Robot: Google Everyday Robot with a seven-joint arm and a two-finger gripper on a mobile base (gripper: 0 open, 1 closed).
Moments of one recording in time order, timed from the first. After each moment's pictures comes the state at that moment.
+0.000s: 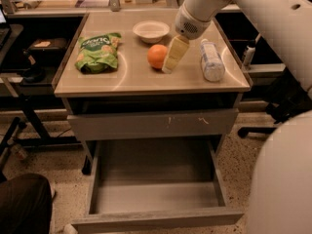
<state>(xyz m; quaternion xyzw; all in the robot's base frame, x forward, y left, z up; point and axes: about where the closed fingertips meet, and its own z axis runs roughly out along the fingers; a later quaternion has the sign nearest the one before) 0.697 -0.069 0.899 -0.58 0.77 0.04 0.25</state>
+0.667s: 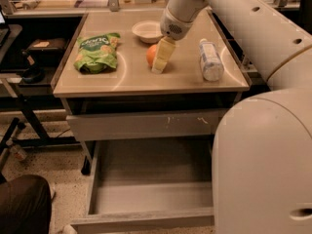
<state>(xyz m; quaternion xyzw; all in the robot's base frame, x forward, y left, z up) 0.721 -0.031 0.876 -0.63 0.75 0.06 0.22</state>
